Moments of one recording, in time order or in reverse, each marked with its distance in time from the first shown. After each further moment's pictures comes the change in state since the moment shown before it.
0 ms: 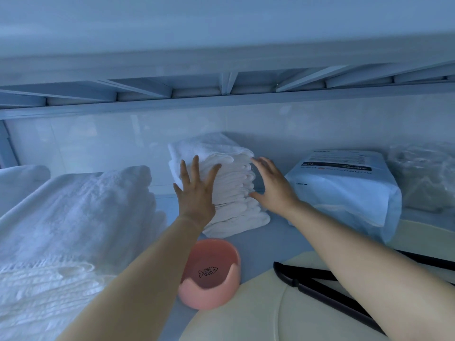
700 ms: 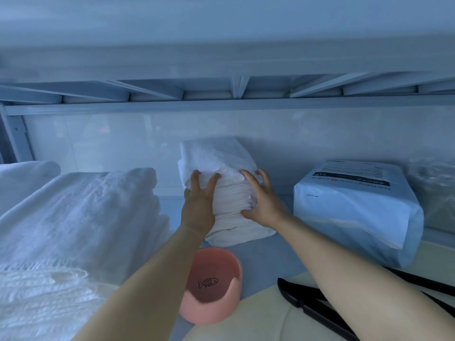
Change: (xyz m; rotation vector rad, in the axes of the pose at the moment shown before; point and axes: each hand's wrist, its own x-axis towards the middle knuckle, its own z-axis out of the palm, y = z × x) left_hand -0.001 -0.008 0.013 -0.241 -0.043 -0.076; right_hand 0.006 -0.004 0.037 0.173 -0.130 0.052
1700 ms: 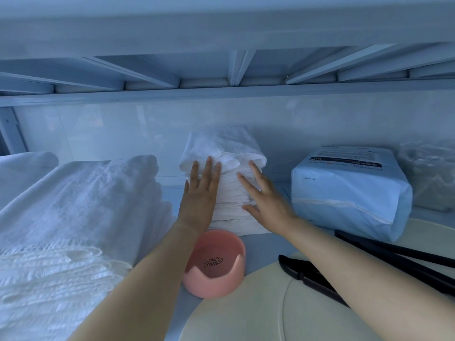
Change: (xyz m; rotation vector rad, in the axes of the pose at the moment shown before) left_hand -0.019 -0.016 0.003 0.242 0.051 0.308; right_hand -0.048 -0.022 -0.004 -0.327 -0.021 -0.171
